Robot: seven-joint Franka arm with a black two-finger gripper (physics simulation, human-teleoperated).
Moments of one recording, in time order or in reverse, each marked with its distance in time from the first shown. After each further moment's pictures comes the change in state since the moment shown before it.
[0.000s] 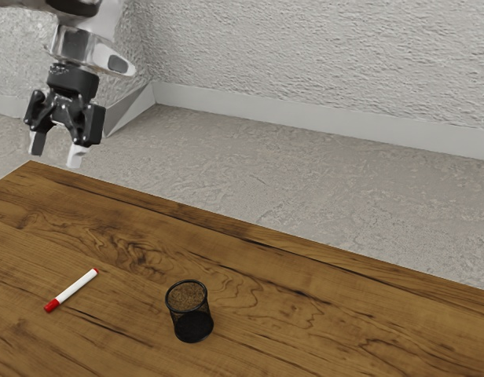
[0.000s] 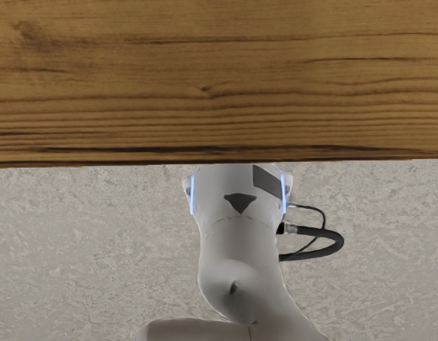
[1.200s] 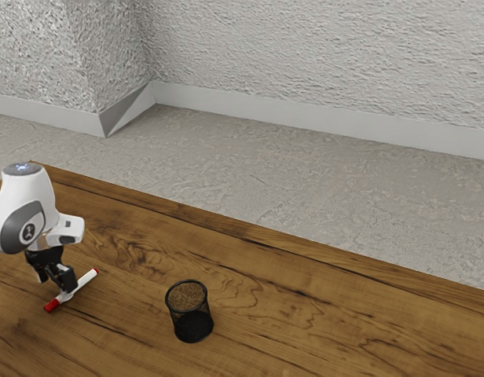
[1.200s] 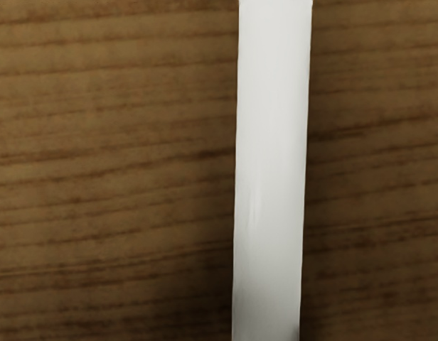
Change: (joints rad) arm 0.012 -0.021 0.448 -1.159 0.168 1.786 0.348
